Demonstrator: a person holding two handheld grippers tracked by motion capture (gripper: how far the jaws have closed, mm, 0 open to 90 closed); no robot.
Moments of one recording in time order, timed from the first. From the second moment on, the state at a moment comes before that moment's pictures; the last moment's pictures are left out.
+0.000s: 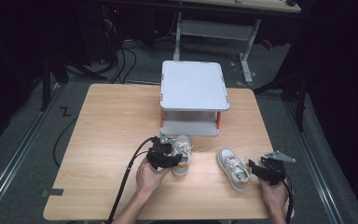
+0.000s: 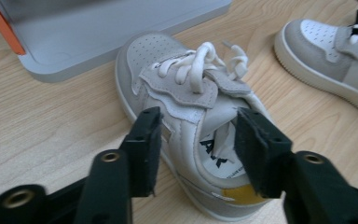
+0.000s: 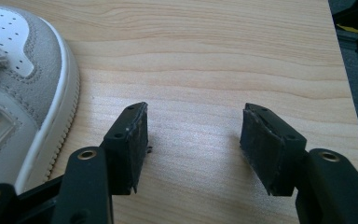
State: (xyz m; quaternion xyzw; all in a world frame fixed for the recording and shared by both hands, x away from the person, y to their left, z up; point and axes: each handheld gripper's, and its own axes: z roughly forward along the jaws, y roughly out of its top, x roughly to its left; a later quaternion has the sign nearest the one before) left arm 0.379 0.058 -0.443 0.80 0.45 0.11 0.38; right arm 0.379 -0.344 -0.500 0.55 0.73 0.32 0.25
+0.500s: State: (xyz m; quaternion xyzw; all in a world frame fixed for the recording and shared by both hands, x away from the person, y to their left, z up) left arm 0.377 0.100 -0.434 0.76 0.46 0.15 0.43; right arm 0.379 -0.344 -0.500 0.55 0.73 0.32 0.25
